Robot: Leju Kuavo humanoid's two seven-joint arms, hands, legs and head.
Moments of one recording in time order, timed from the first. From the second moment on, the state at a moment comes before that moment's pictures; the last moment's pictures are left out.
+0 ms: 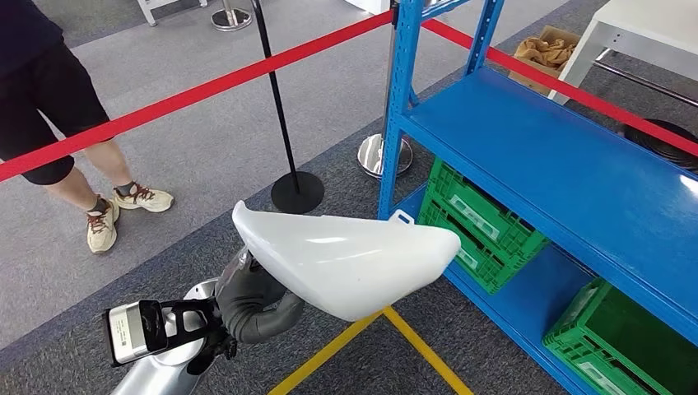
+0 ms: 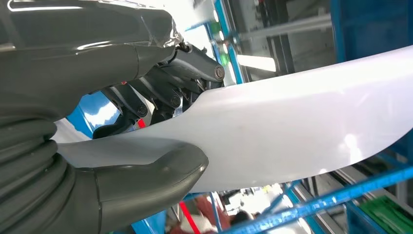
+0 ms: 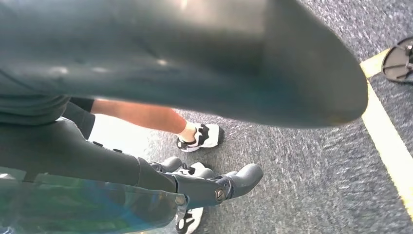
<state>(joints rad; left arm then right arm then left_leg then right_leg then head) -0.39 0.04 -0.63 -1.72 0.04 -0.38 -0.61 -0.03 -0.06 -0.94 -0.20 1.33 0.17 0.14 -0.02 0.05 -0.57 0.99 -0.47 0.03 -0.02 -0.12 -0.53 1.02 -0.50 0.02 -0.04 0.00</state>
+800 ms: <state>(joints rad) -0.39 0.06 -0.65 -1.69 0.08 -0.43 -0.59 -0.02 -0.12 -1.01 -0.21 1.32 0.15 0.26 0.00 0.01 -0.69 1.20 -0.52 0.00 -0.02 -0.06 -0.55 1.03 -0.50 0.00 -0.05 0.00</state>
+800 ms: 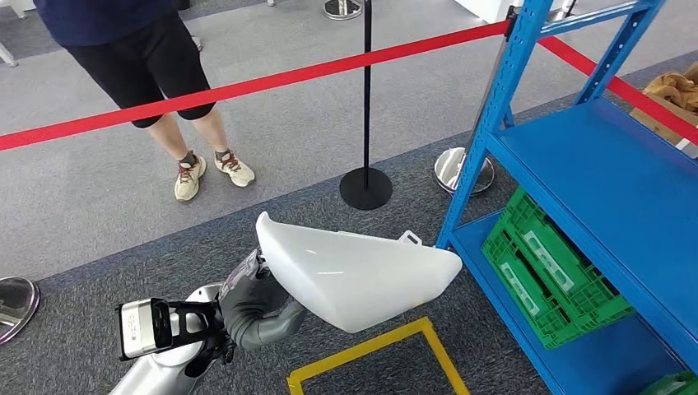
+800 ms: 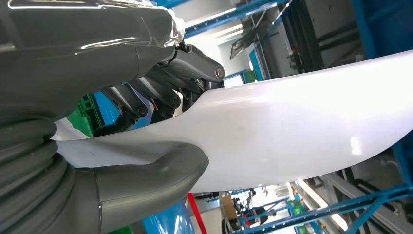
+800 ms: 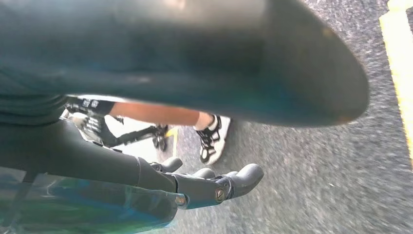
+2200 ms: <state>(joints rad) -0.37 0.00 -0.67 -1.66 0.07 -0.48 -0.57 -0.04 -0.10 -1.01 -0.22 1.38 0.12 0.14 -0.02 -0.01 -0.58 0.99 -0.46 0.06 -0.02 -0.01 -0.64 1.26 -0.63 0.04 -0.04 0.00</state>
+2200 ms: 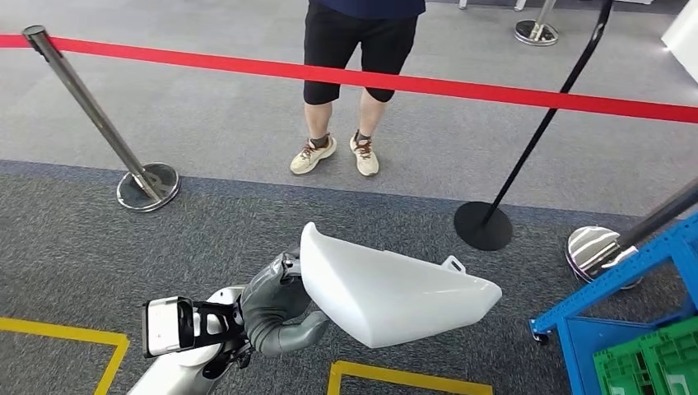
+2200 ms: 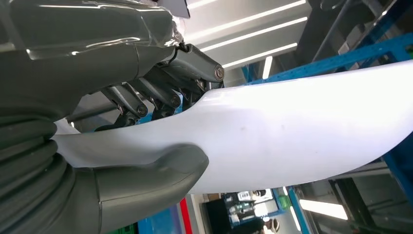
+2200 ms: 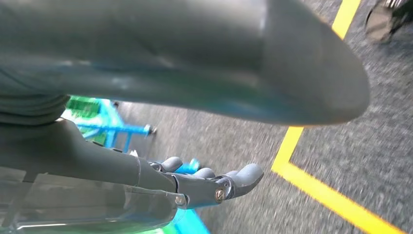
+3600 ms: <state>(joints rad) -0.29 0.03 -0.66 -1.65 -0.02 -0.46 -0.63 -0.05 -0.16 -0.98 -0.22 1.43 0.10 0.04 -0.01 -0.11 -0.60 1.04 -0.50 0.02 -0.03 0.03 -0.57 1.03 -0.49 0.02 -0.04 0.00</state>
